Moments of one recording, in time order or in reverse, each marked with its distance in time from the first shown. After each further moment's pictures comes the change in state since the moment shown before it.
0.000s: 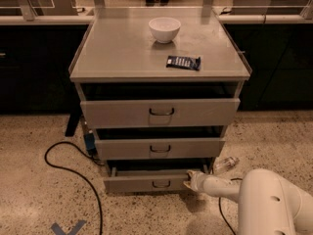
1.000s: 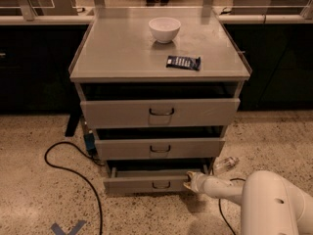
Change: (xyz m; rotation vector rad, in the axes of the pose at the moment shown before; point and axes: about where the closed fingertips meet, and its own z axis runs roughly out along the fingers) arm -0.001 0.003 -0.003 0.006 -0.011 -0.003
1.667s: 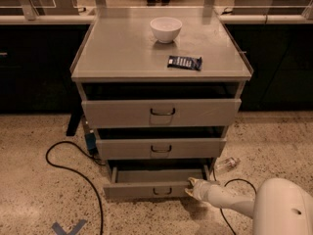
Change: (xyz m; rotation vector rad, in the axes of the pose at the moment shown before) arm 0.006 0.028 -0.019 0.002 -0.023 -0.019
